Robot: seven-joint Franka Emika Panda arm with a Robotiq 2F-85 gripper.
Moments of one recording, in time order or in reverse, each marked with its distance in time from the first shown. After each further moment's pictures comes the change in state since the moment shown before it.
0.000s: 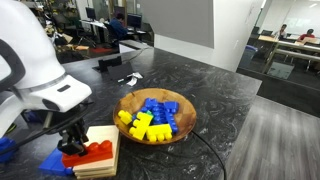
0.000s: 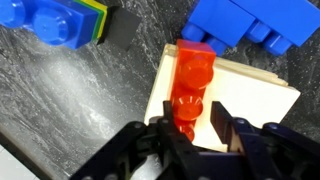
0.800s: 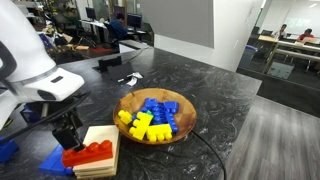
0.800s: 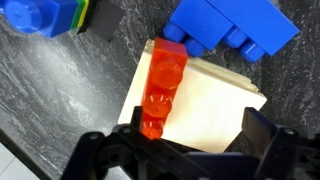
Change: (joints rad) arm 0.033 -0.006 0.033 0.001 -0.010 0.039 -0.034
